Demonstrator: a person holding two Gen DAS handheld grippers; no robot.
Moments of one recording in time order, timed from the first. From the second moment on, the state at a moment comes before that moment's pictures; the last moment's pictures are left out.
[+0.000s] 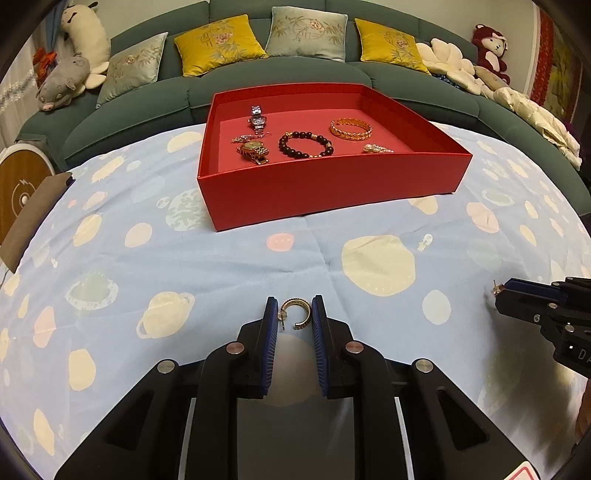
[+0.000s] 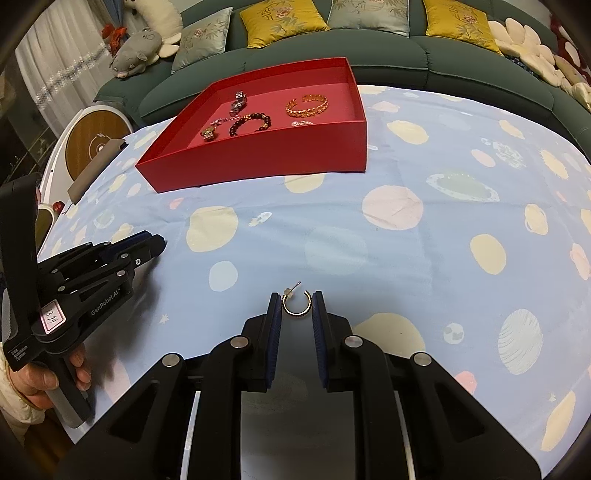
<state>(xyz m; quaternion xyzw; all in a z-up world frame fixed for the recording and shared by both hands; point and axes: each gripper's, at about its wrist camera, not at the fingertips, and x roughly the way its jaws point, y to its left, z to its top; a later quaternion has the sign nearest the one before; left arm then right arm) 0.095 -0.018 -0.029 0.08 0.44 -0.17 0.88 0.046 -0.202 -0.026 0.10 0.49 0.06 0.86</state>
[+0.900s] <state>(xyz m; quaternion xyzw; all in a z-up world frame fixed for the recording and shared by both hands) 0.091 0.018 0.001 0.03 0.45 -0.19 0.87 0.065 -0.174 -0.018 0.09 0.48 0.08 0.87</state>
